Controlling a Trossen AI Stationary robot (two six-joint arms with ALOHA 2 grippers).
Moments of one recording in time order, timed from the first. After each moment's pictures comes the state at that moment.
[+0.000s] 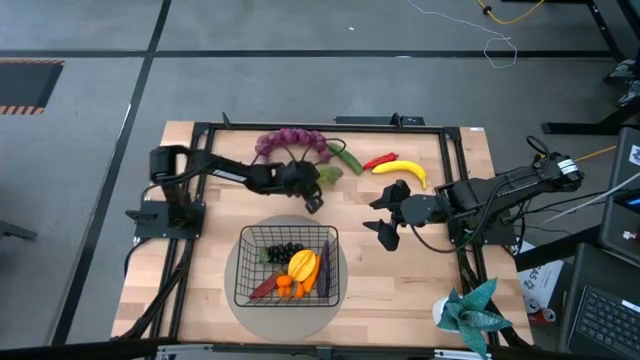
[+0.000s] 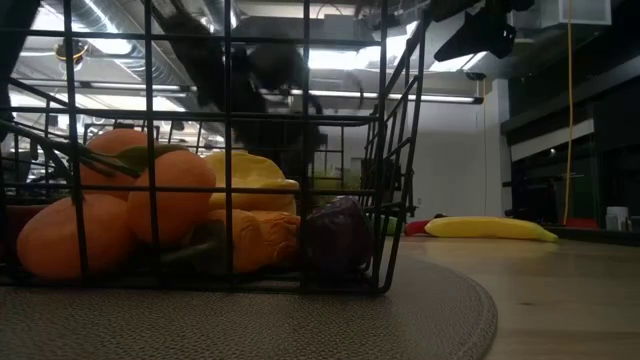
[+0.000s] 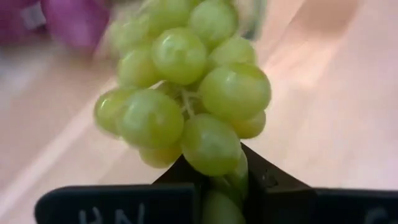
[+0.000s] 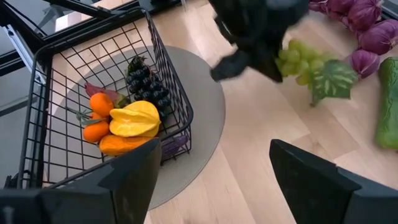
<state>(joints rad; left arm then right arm) 0.21 1.77 0.94 0.10 -0.22 -0.33 0.30 1.17 0.99 -0.53 0.37 0.60</state>
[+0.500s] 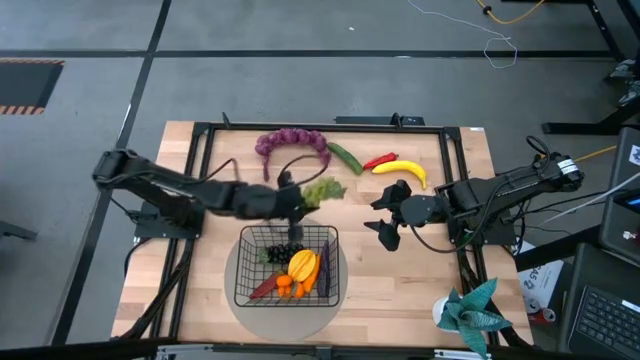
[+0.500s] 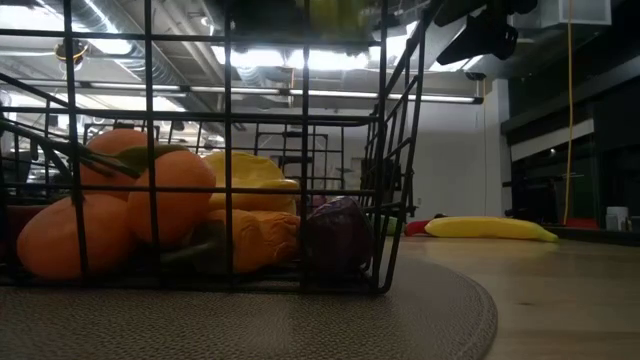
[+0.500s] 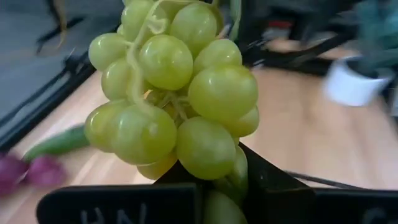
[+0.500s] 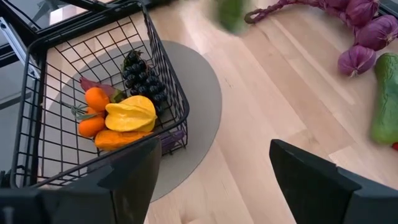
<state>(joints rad) -0.19 1.34 0.94 0.08 -0.43 -0.18 0.30 1.17 0.99 -0.55 0.37 0.60</state>
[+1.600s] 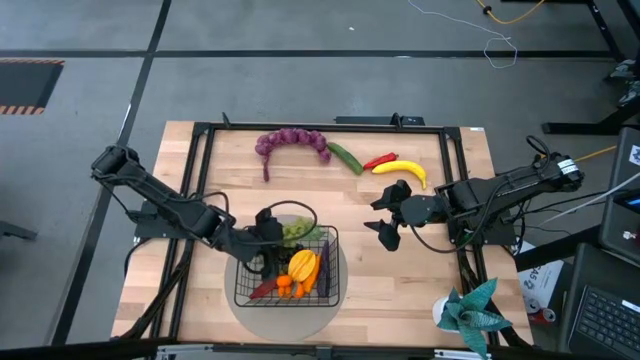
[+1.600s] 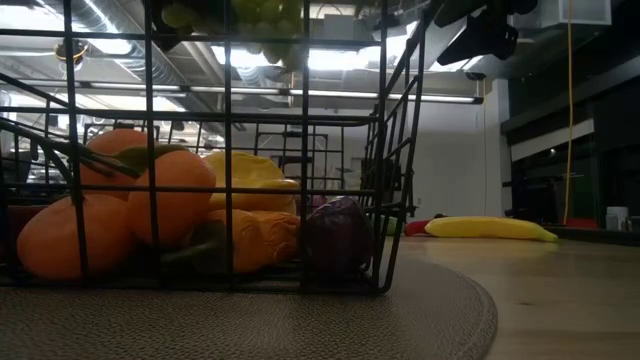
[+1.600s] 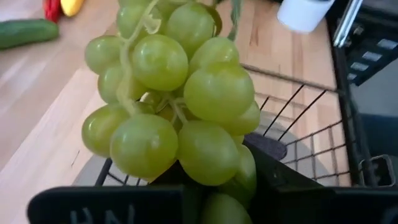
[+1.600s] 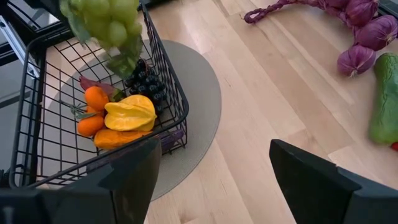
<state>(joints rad) -0.49 1.31 0.94 -0.23 -0.50 -0.56 0.30 1.17 0.99 -0.55 0.37 0.59</state>
